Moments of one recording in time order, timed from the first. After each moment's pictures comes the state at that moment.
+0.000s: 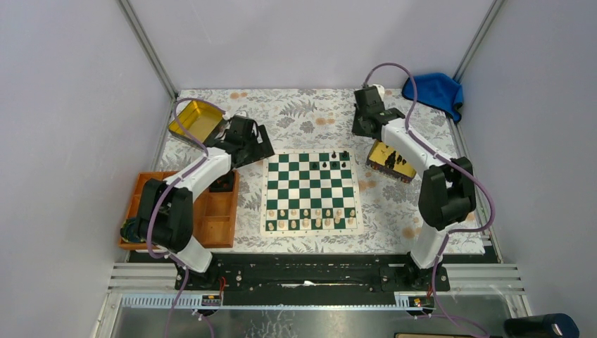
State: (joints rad) left arm -0.30 1.60 1.08 -0.33 -0.06 -0.59; right arm 0.35 1.80 1.48 -0.51 0.25 0.41
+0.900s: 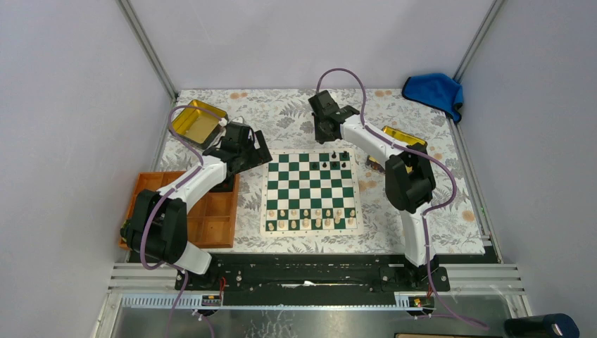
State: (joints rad) left arm -0.29 1.50 0.97 -0.31 -0.03 -0.61; right arm 0.58 2.10 1.80 -0.65 0.24 0.40
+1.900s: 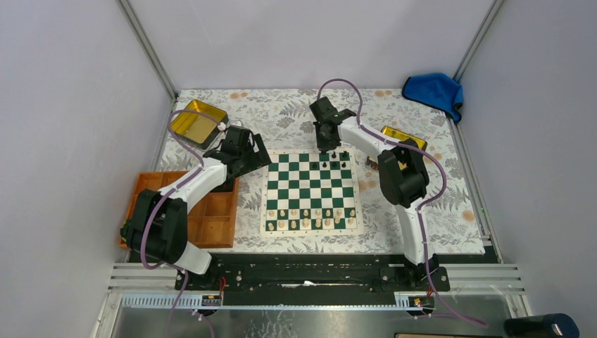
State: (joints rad) left arm -0.29 1.50 0.94 -0.31 -0.04 -0.65; right arm 0.56 2.19 1.81 -0.69 0.17 0.39
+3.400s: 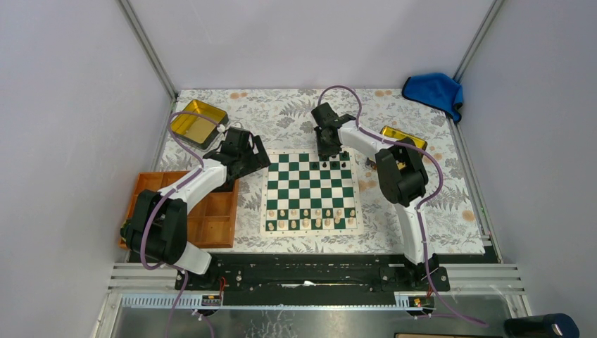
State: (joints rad) left arm -0.29 1.49 0.92 -0.31 -0.05 -0.65; right arm 0.54 2.21 1.74 -0.65 0.14 0.38
